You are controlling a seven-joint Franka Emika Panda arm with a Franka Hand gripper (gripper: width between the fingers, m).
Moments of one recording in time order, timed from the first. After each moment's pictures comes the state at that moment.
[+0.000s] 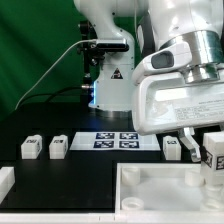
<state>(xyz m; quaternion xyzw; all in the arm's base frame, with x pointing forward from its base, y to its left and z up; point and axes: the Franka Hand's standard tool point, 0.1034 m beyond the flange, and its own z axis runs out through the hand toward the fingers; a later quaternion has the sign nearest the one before) 0.623 0.115 0.093 -0.96 -0.12 -0.25 0.05</state>
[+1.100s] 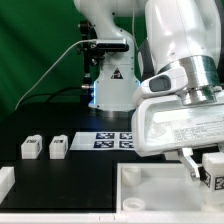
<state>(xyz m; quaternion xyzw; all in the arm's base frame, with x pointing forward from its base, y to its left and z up) 0.621 0.116 0.066 -0.95 -0.11 -0.30 0.05</state>
